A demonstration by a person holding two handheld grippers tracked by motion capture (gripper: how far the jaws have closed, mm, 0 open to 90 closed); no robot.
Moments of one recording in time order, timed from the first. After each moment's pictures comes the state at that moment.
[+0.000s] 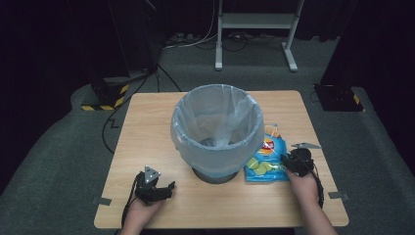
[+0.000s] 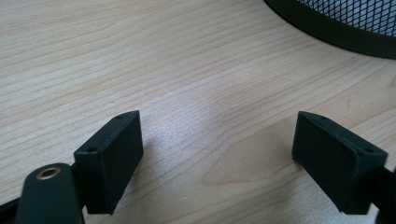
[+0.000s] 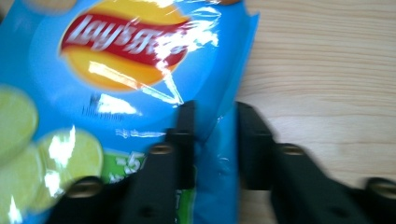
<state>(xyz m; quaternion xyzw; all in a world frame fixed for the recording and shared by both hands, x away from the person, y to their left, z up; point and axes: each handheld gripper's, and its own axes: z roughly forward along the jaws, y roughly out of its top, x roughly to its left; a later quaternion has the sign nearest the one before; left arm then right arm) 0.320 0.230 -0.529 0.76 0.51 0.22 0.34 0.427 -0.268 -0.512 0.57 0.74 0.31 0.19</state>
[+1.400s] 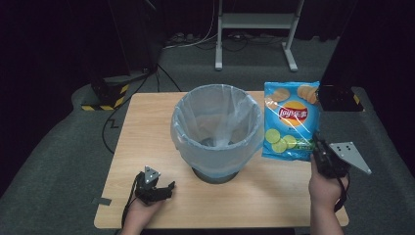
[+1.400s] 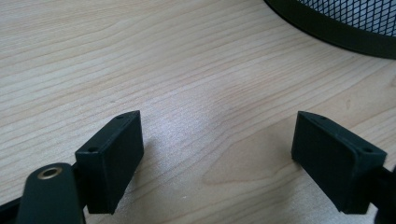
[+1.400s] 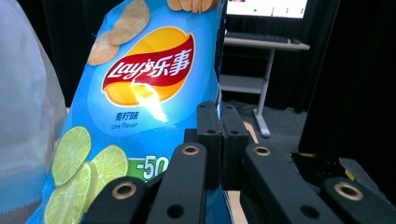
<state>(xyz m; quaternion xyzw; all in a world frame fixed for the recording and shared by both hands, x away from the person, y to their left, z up) 0.320 0.230 -0.529 0.76 0.51 0.22 0.34 0.347 -0.279 -0.387 0.49 0.58 0.47 0.46</state>
